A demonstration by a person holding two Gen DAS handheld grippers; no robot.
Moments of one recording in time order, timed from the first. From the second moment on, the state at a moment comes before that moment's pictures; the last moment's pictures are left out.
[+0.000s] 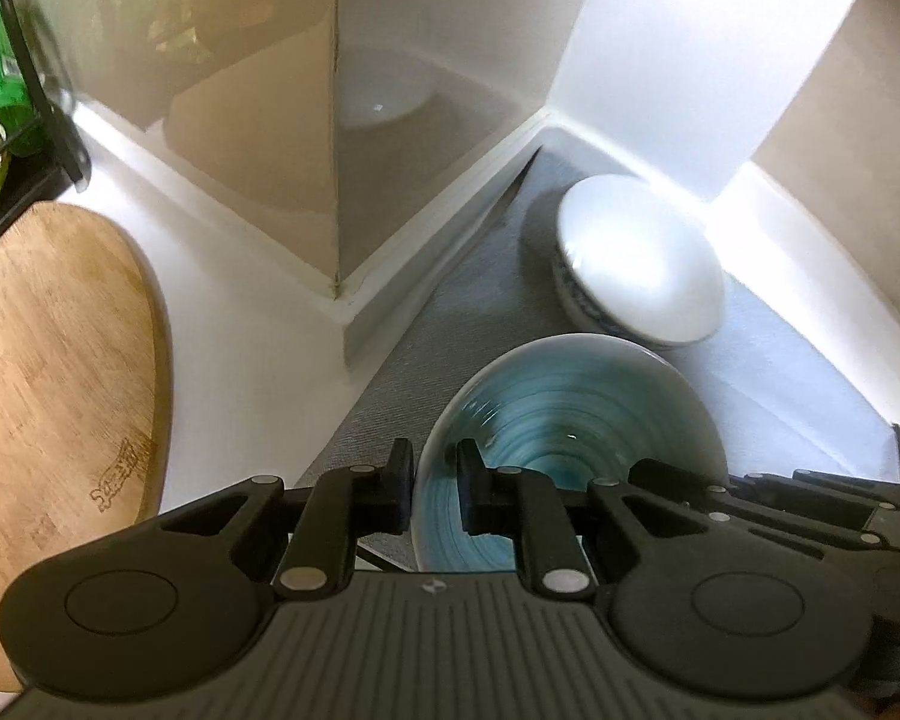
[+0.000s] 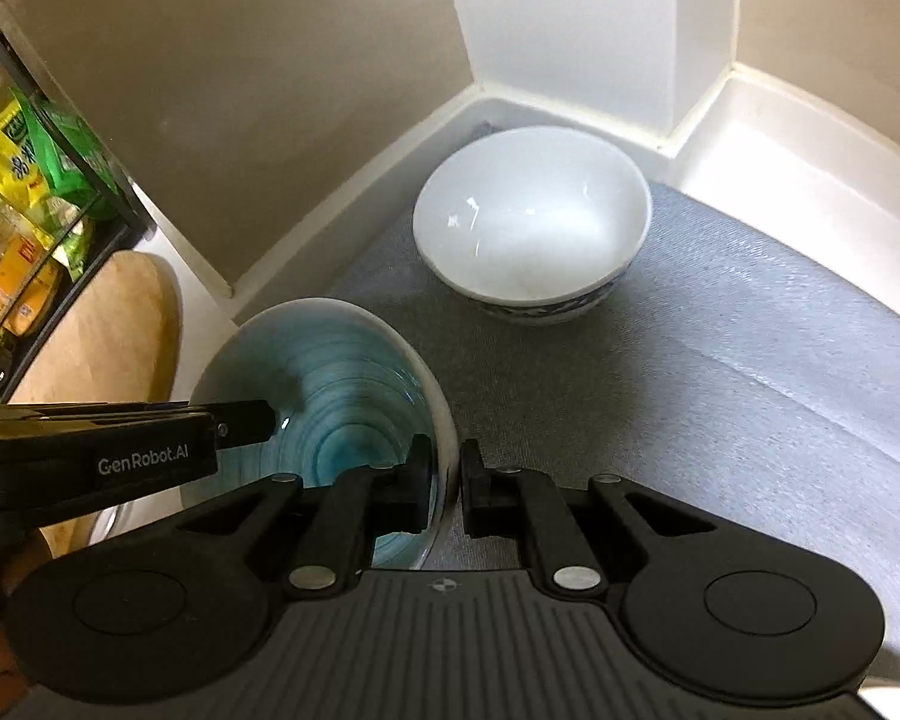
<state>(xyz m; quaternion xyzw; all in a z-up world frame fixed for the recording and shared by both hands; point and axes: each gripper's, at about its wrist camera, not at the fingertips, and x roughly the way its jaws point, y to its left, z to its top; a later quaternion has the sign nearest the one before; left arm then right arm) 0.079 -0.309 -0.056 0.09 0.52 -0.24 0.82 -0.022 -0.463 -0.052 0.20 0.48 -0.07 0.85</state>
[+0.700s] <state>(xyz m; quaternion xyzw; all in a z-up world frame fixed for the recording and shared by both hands) -0.038 -0.343 0.016 0.11 0.45 -0.42 0.78 -0.179 -0.470 0.033 0.20 0.41 -0.22 0.86</state>
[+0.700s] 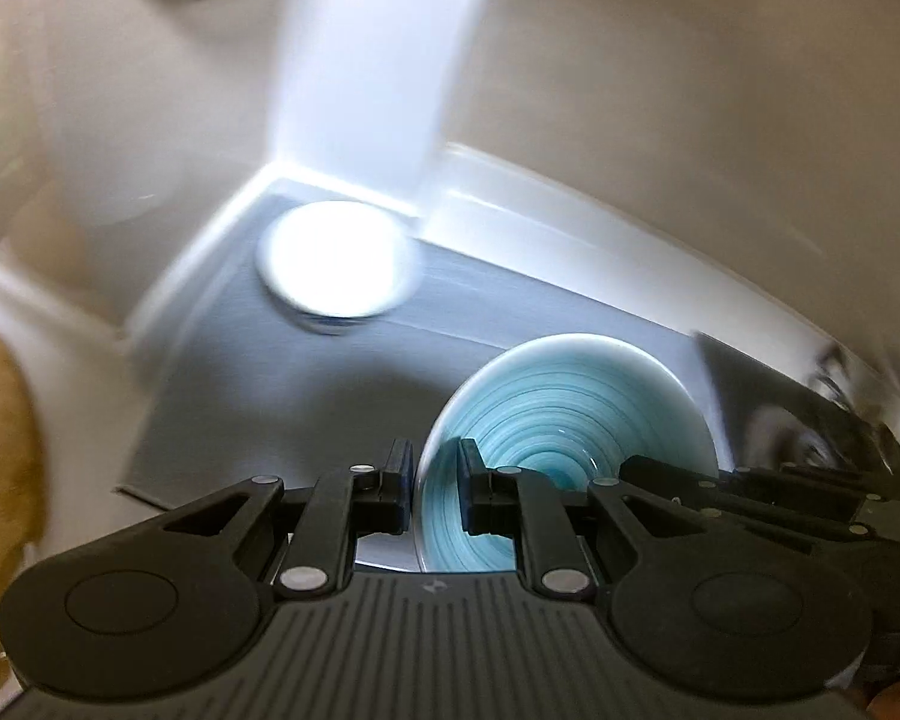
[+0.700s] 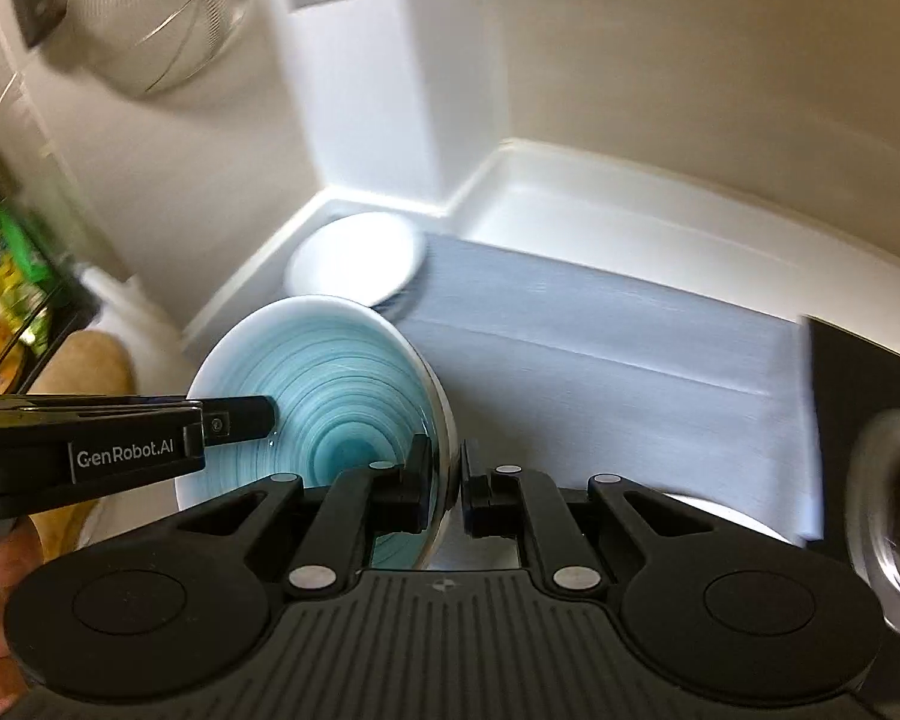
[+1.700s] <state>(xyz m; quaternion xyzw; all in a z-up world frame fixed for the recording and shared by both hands) -0.156 -0.431 -0.043 0.24 0.49 -0.52 0.66 -0.318 -0.523 -0.018 0.28 0.43 -0.35 0.79</state>
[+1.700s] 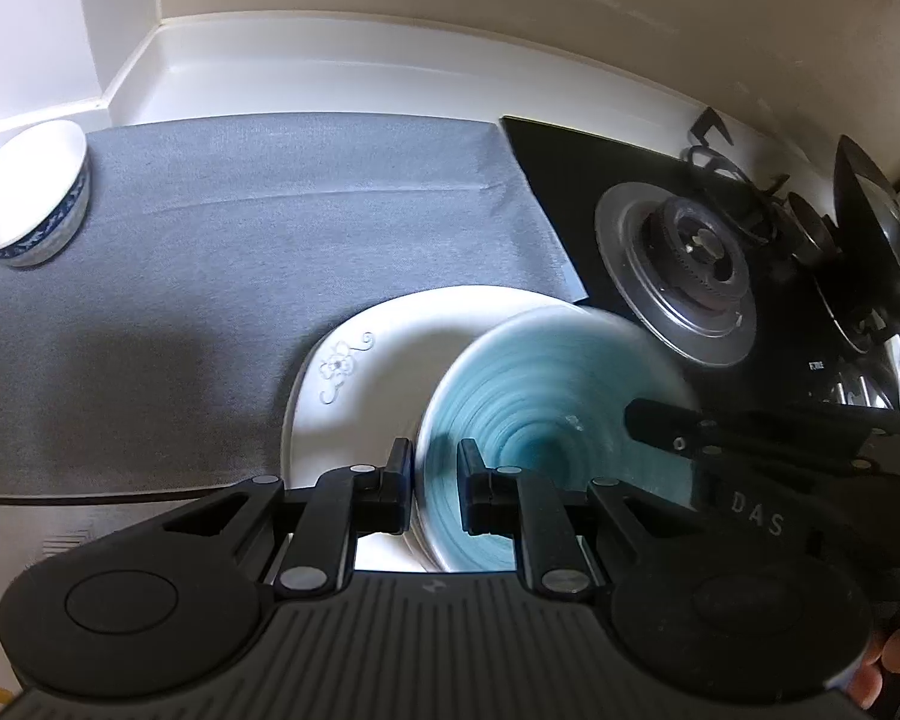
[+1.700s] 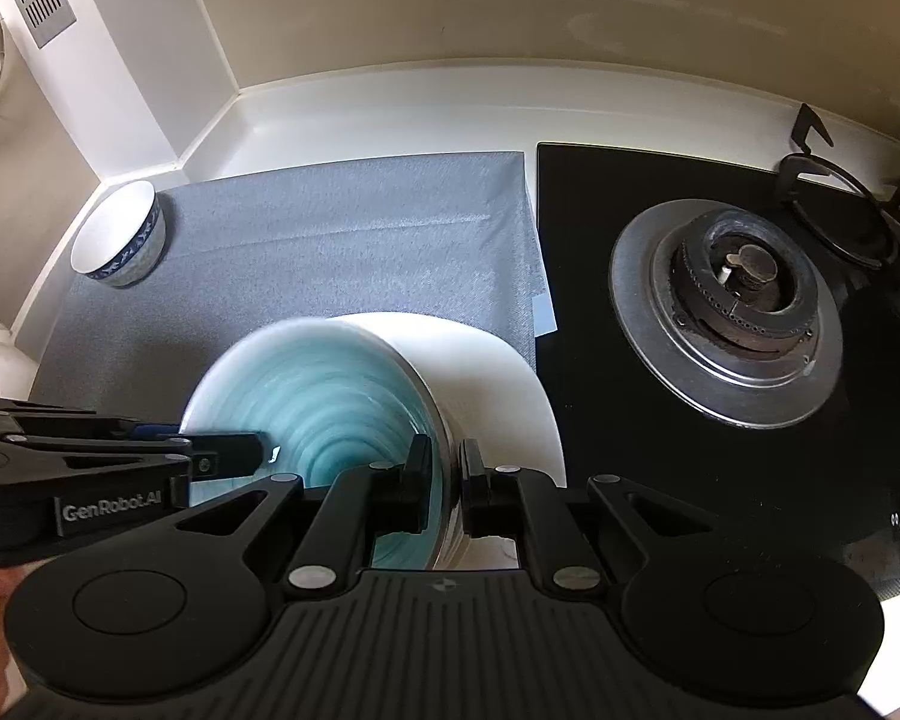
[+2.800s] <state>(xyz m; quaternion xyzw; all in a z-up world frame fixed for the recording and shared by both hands) -0.098 -0.370 -0.013 0.17 0.48 -0.47 0.72 -0.318 -0.539 0.000 0.33 0.39 -0.33 0.79</state>
